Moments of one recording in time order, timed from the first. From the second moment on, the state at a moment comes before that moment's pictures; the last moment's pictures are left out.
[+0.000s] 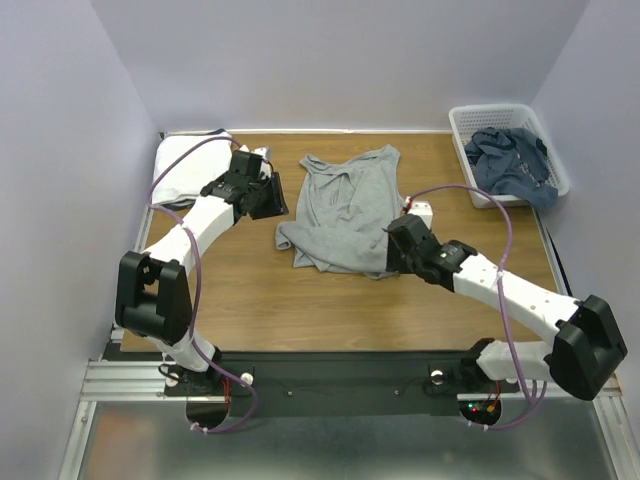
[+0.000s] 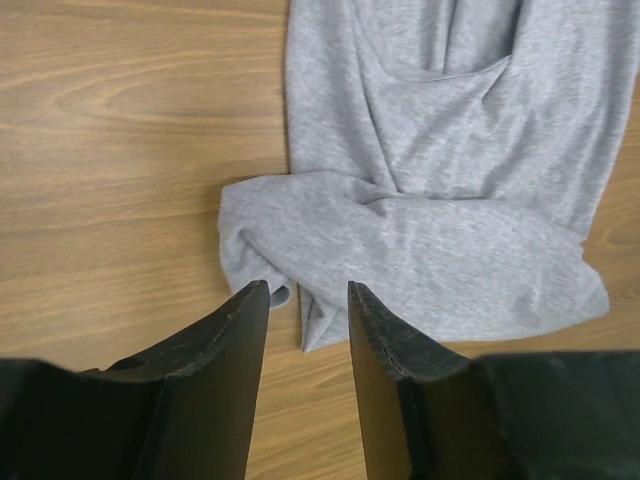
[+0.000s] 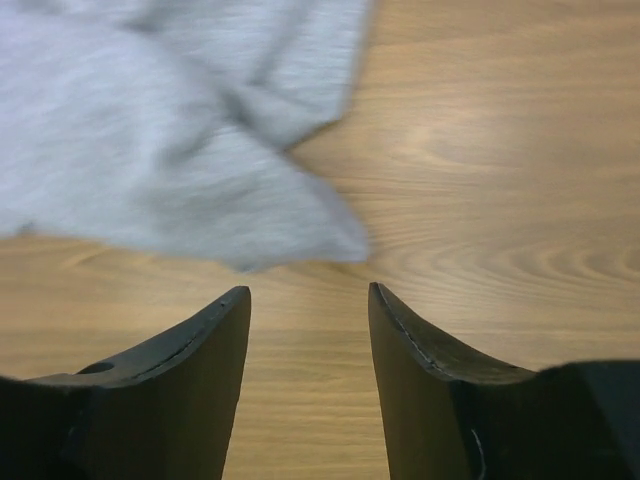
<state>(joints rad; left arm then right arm) -0.32 1.57 1.22 -0.47 0.12 -0.42 0.65 1.24 0.83 -0.52 0.43 0.61</state>
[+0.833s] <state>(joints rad) -0.32 1.39 0.87 -0.28 0.17 -0.61 0.95 1.78 1.15 -0.31 0.48 0.28</state>
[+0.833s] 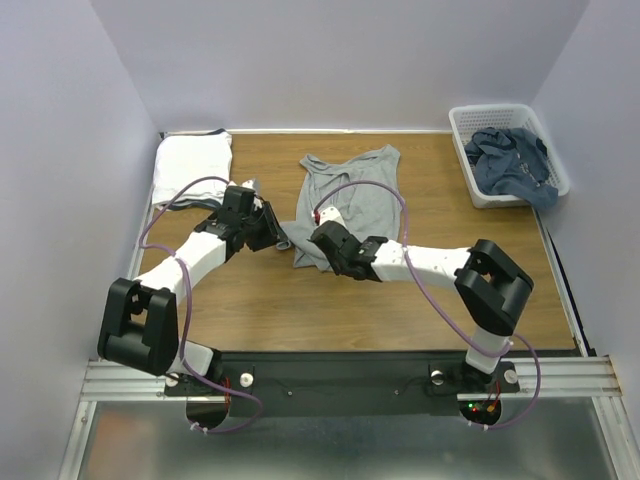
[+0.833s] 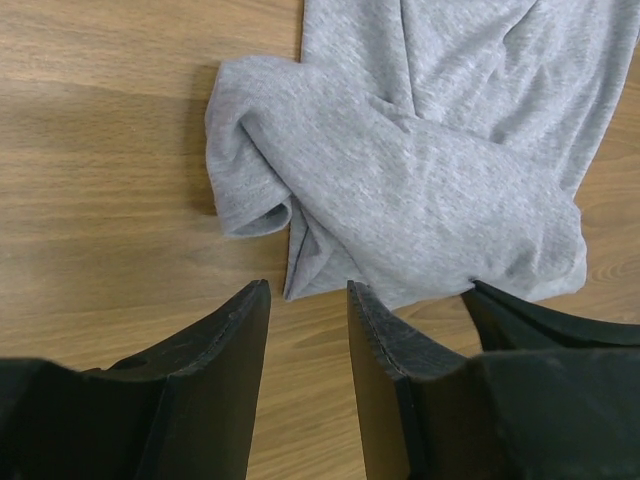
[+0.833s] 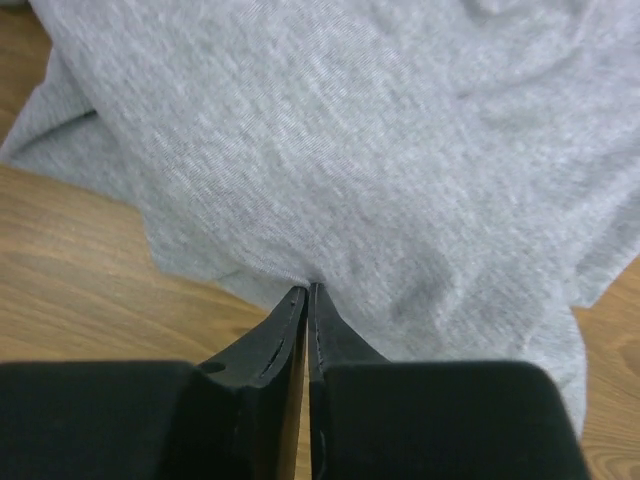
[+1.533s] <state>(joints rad) -0.33 1.44 0.80 -0.16 0.14 -0.65 0.66 1.74 1.35 -0.33 0.52 0.31</state>
